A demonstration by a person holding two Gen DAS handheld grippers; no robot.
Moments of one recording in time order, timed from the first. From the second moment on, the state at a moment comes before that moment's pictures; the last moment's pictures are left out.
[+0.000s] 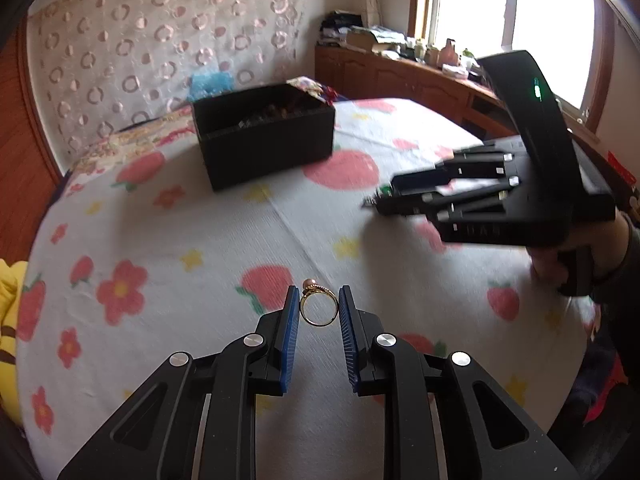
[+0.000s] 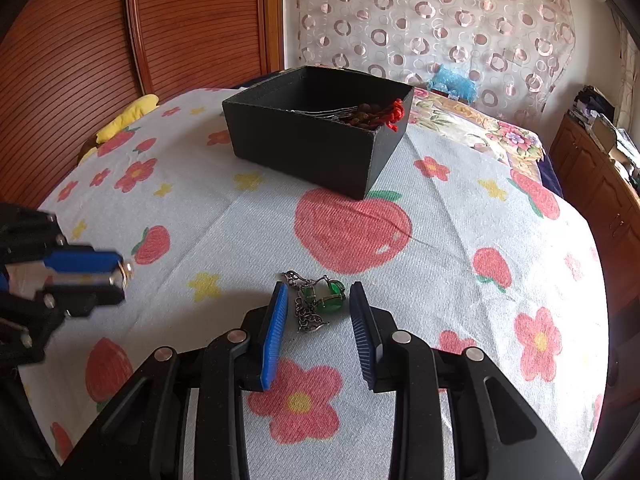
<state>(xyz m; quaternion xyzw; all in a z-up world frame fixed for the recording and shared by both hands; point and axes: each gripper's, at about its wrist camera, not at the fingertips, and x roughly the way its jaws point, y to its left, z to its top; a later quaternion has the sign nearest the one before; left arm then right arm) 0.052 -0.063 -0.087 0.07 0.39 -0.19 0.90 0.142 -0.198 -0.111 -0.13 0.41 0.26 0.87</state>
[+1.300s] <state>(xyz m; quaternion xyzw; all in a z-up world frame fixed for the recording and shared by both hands) 0.134 -0.034 -0.018 0.05 0.32 -0.15 0.93 0.231 -0.163 0.002 -0.10 0.33 0.28 0.90</state>
